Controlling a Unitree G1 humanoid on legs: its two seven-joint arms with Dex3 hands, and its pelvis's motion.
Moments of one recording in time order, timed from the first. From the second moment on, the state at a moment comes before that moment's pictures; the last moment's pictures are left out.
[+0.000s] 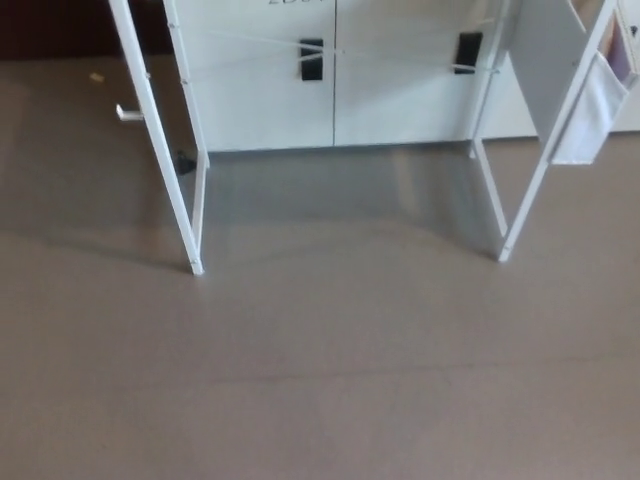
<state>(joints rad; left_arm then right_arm) 0.09 0.70 0.14 1.31 0.07 -0.02 -0.23 0.43 -0.78 -0.10 0.78 -0.16 -0.03 0.15</state>
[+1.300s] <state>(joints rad) 0.08 0.69 0.14 1.31 0.07 -0.02 -0.22 0.38 -0.80 -0.09 0.81 -0.16 0.01 0.17</state>
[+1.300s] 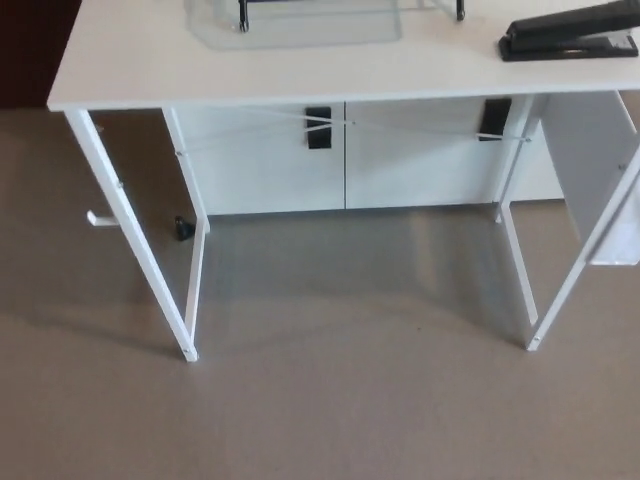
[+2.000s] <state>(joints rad) 0.08 0.70 0.17 1.31 0.06 -0.02 -0.23 0.39 -0.77 -0.09 0.79 -0.16 0.01 0.15</state>
